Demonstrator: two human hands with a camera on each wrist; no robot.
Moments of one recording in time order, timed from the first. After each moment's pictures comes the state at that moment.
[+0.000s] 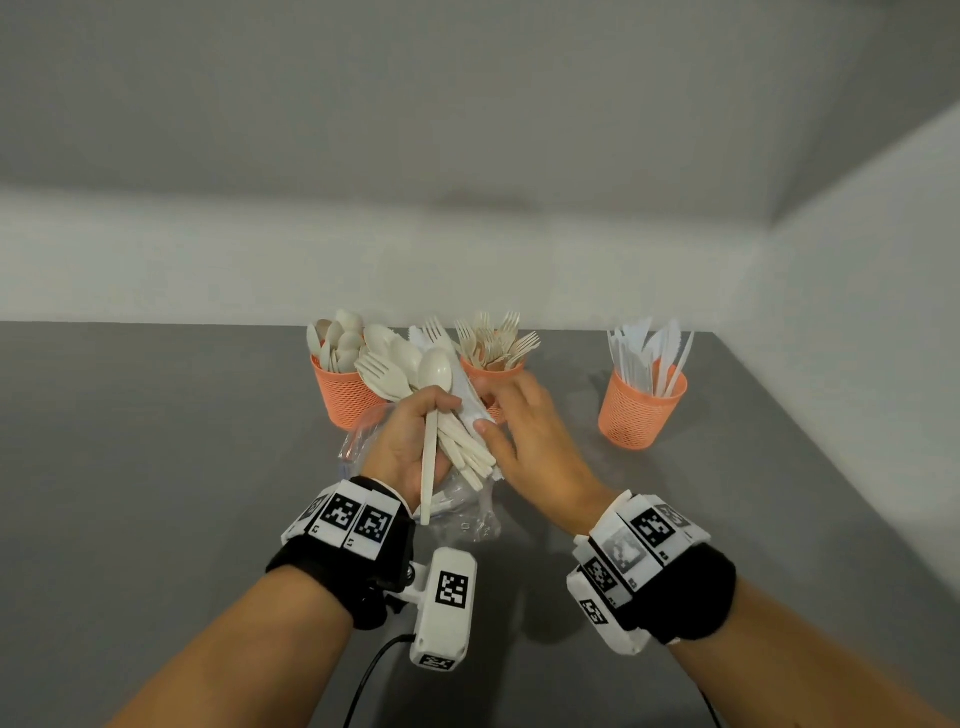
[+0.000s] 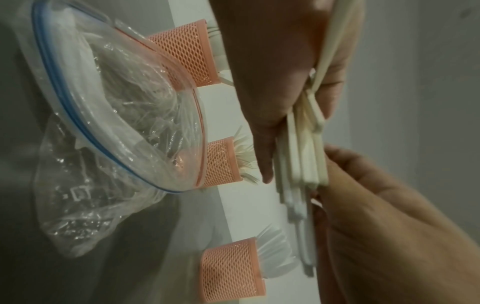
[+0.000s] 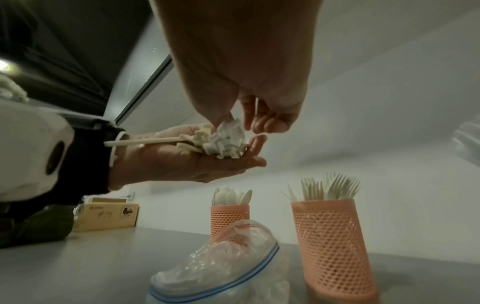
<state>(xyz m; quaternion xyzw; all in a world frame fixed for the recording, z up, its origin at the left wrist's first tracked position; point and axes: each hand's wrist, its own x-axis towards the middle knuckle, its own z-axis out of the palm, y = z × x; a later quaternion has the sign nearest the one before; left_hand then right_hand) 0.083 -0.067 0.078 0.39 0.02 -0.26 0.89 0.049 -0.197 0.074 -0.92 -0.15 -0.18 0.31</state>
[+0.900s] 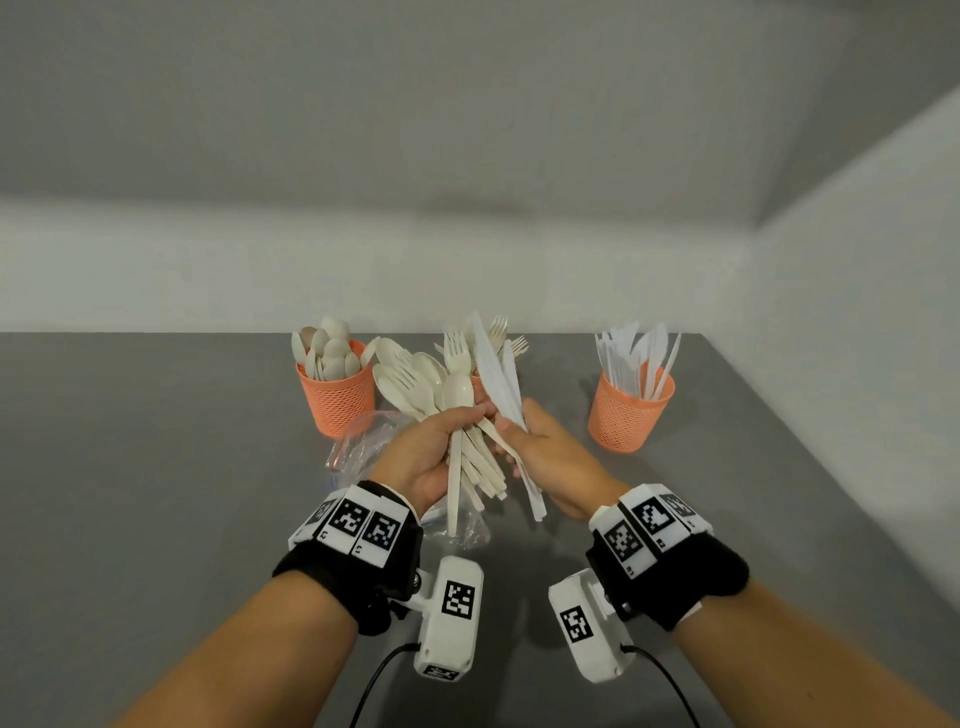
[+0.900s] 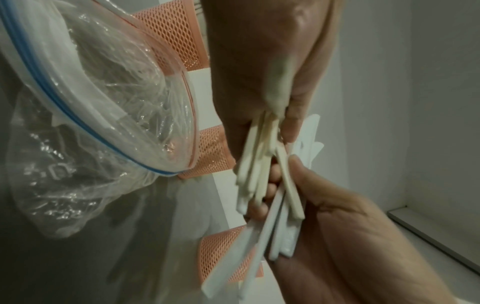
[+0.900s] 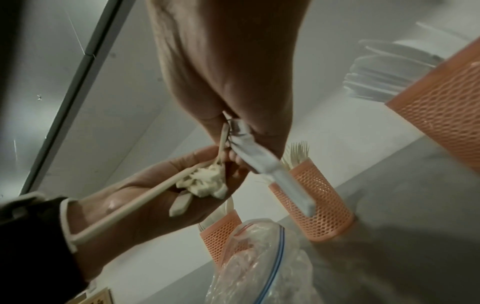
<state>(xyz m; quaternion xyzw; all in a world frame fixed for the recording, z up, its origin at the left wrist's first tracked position) 0.087 -0.094 0.069 0.43 0.03 -0.30 0.85 0.051 -0.219 0.074 -0.80 0.01 0.05 0.60</state>
